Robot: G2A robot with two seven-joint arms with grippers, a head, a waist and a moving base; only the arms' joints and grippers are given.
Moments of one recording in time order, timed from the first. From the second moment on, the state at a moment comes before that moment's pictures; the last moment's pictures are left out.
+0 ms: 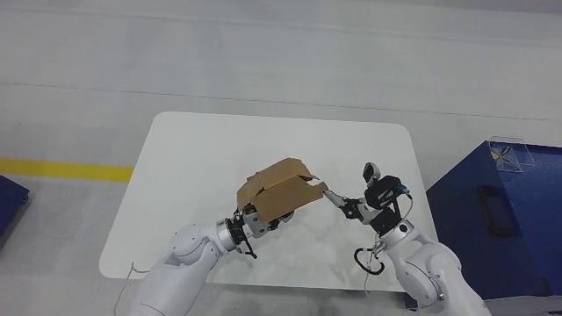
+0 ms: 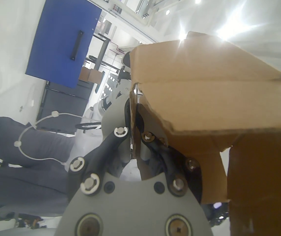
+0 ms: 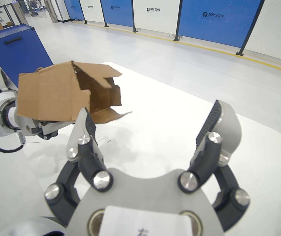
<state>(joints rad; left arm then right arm) 1.10 -1.33 -1.02 -1.22 -0.83 -0.01 -0.93 -1.52 -1.13 1.42 -1.91 -1.16 -0.28 0.07</state>
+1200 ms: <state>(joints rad) 1.11 -1.33 -0.98 -1.22 -0.70 -0.04 -0.94 -1.46 -1.14 1.40 -1.87 -1.18 -0.30 0.13</state>
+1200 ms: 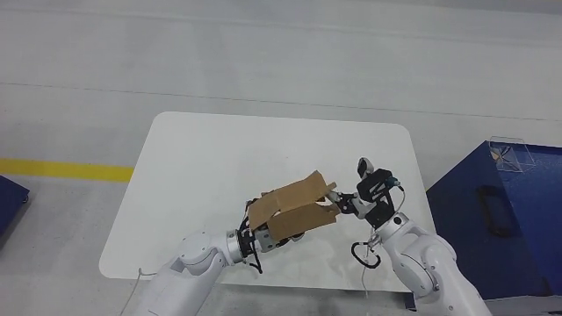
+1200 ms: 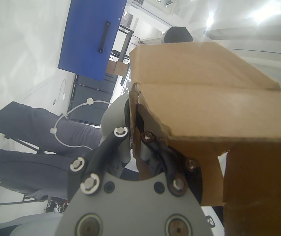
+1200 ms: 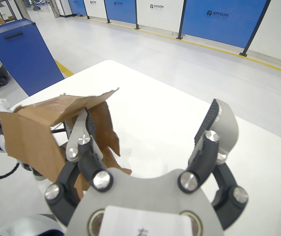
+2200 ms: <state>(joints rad) 1.15 -1.32 -1.00 -1.27 -0.69 -0.09 -1.01 -1.41 -1.15 1.34 -1.81 -1.27 -0.24 0.21</state>
